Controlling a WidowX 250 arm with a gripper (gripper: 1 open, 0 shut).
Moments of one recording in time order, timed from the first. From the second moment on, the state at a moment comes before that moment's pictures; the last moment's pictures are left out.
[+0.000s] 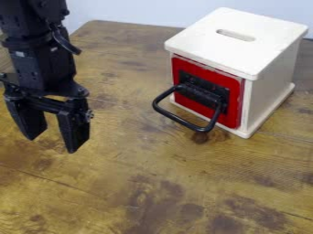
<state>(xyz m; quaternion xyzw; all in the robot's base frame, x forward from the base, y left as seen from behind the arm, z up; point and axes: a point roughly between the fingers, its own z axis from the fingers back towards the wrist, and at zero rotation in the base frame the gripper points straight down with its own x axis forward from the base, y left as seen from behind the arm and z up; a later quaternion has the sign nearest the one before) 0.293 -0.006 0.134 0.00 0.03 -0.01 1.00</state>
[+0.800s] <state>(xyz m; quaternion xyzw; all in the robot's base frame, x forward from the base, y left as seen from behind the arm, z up) 0.336 -0.080 0.106 -0.02 0.05 0.27 0.96</state>
